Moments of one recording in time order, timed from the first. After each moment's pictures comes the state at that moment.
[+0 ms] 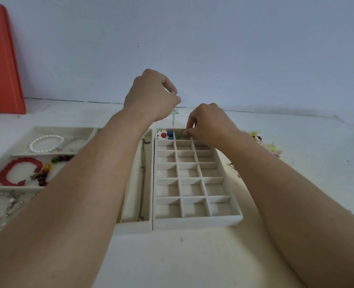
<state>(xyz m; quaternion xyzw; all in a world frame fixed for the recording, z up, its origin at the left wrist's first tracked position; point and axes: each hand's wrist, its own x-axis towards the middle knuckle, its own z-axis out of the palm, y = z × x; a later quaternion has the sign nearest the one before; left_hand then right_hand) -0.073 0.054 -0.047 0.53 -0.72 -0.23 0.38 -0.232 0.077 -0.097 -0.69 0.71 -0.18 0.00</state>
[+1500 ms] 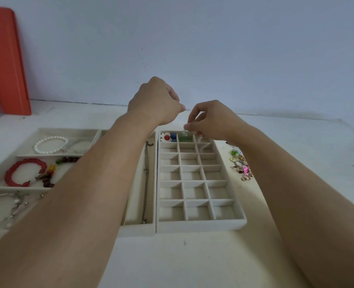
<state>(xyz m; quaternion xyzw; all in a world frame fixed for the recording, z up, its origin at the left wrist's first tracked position) -0.073 0.059 -0.046 0.56 -0.73 -0.21 0.32 -0.232 0.090 -0.074 -0.63 0.68 -0.30 0.23</state>
